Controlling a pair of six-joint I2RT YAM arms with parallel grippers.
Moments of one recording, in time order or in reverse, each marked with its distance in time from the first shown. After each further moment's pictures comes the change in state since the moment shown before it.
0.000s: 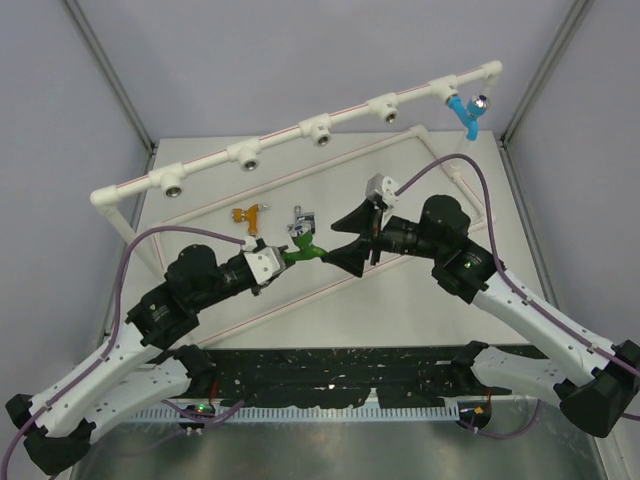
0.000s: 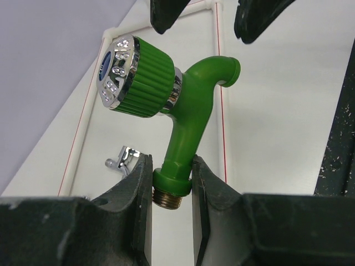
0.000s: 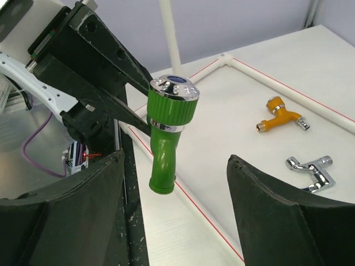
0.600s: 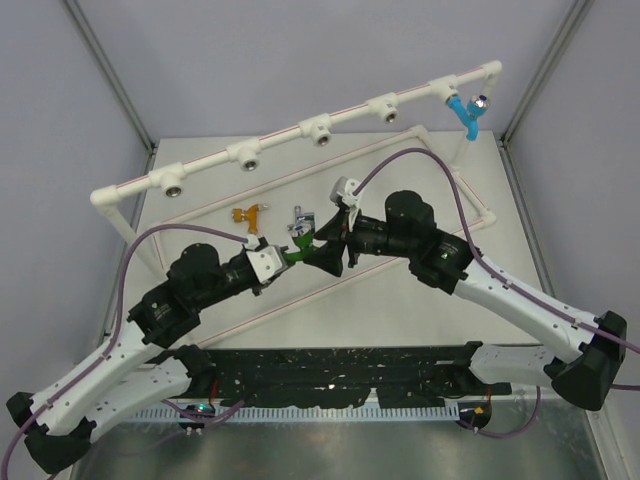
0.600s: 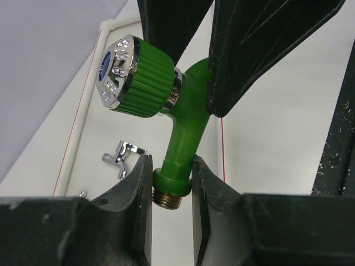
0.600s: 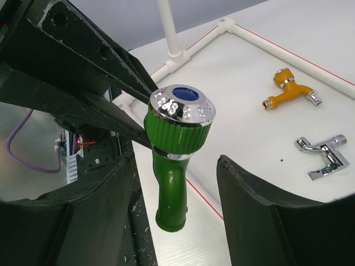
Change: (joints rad) left arm -0.001 0.011 0.004 -0.018 -0.017 -0.012; right arm 0.170 0.155 0.158 -0.215 0.215 -0.073
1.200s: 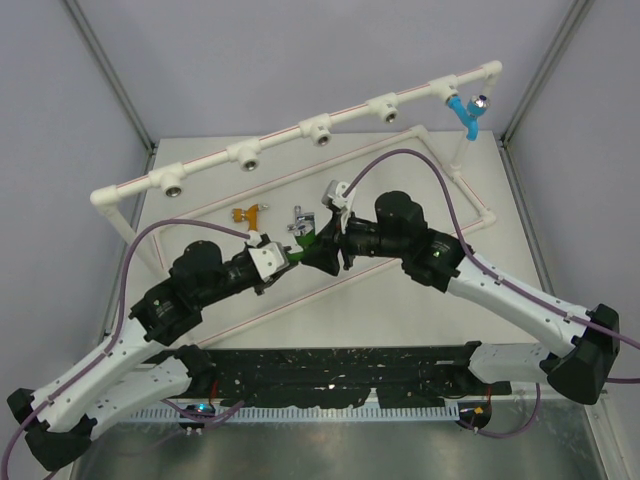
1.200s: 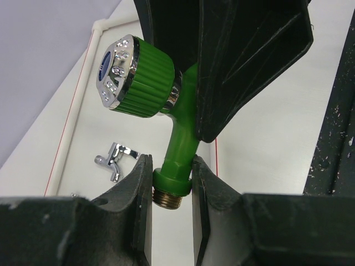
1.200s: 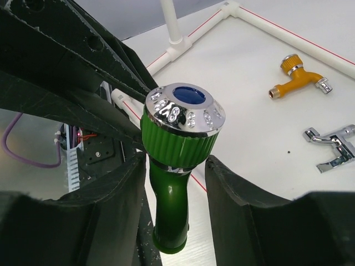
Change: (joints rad) left arm -0.004 0.026 0.019 0.000 0.011 -0.030; right arm 0.025 0.046 0.021 -0.029 0.017 0.000
